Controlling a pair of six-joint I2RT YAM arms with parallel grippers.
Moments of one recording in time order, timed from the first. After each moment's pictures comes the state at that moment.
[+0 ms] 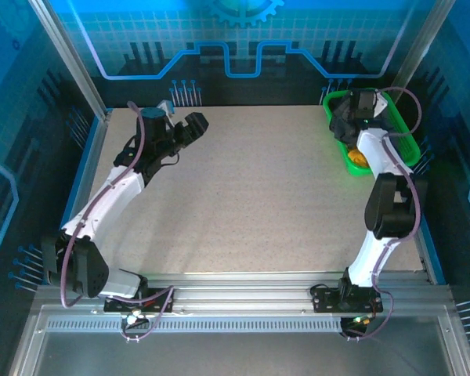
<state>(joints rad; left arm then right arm) -0.24 1.40 1.22 -0.25 0.19 -0.82 -0.06 1.89 1.60 -0.37 0.31 0.70</state>
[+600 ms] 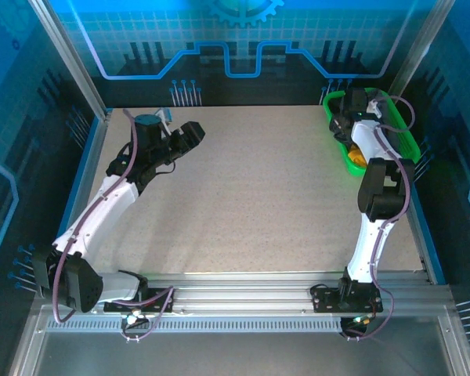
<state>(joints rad) -0.24 1.31 1.17 -0.32 0.22 -0.82 -0.06 2.07 1.75 -0.52 0.30 0.95</state>
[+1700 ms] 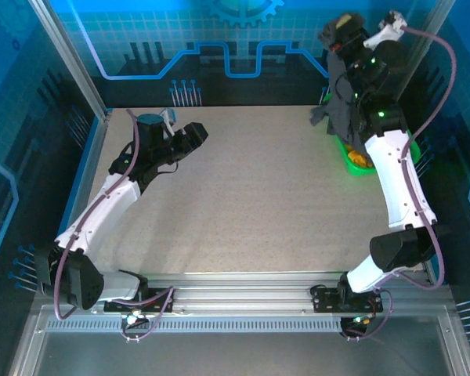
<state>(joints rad) -0.25 1.33 1.18 -0.30 0.28 -0.85 0.16 1.59 1.92 -0.03 0.02 0.73</state>
